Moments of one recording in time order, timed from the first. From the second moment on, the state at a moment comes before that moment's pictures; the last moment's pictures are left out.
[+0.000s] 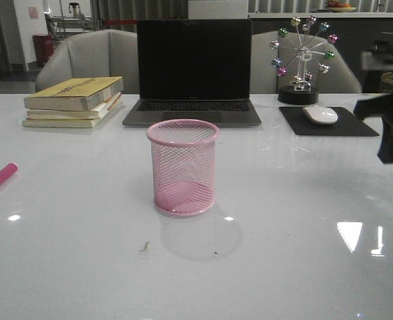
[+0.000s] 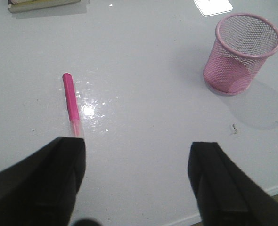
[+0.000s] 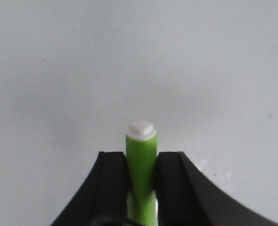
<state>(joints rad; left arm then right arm) -0.35 0.74 -0.68 0.00 0.67 0.00 0.00 1.81 -1.26 0.07 0.67 -0.05</state>
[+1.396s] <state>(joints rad) -0.35 0.74 -0.68 0.00 0.67 0.00 0.62 1.90 -0.72 -0.06 -1.11 -0.05</state>
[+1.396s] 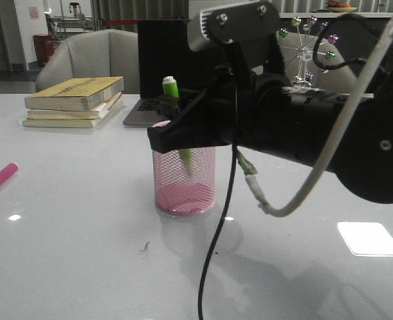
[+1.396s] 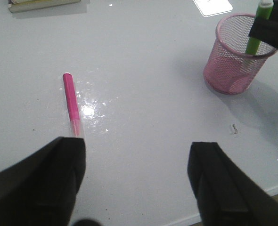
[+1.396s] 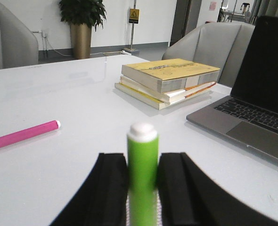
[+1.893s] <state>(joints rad) -0.35 0.74 -0.68 0.00 0.67 0.00 0.62 1.49 -0.73 0.03 -0.52 -0.05</state>
